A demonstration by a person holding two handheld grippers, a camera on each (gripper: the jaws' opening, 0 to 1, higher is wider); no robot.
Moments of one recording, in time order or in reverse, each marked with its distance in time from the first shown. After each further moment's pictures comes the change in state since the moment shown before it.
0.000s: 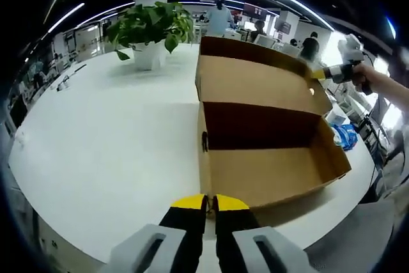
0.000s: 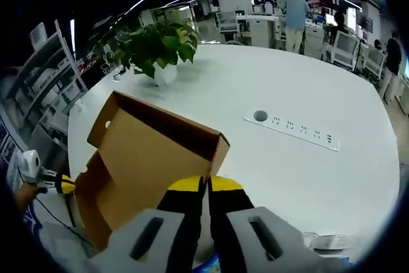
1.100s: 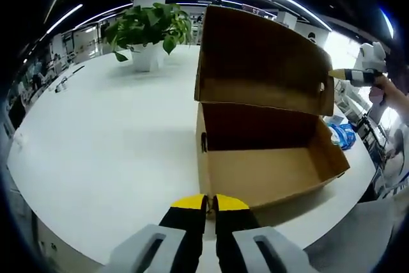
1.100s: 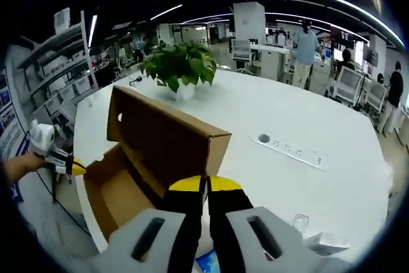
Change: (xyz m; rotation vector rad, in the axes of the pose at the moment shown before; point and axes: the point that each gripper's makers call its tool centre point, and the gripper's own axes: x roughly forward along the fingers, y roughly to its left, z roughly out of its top) left arm -0.002 -0.005 -0.001 0.007 -0.010 -0.016; right arm -0.059 0.040 -0.005 -0.192 -0.166 -0.002
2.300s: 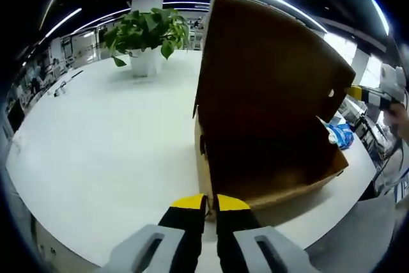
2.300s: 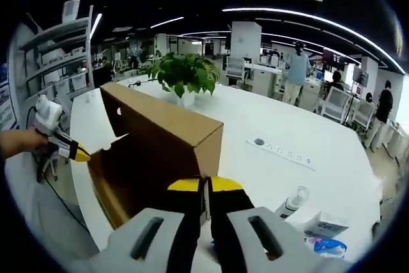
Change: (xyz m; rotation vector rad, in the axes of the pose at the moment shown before) left arm -0.002 0.001 0.000 0.017 -0.036 -0.012; right arm -0.041 0.043 -0.031 -0.039 -0.100 -0.088
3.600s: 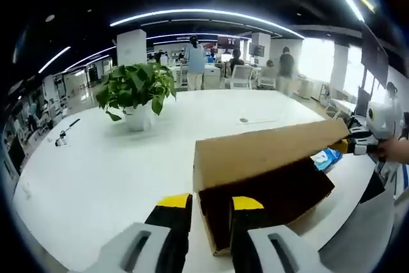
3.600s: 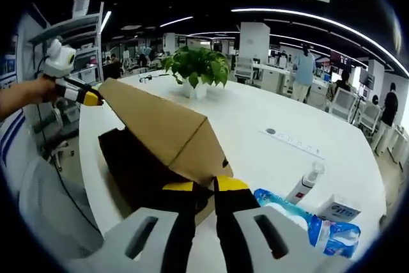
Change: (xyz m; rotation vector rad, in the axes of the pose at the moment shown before) left arm -0.046 -0.016 0.090 0.172 -0.220 -0.020; right arm -0.012 0.030 -0.047 -0.047 -0.001 0.054
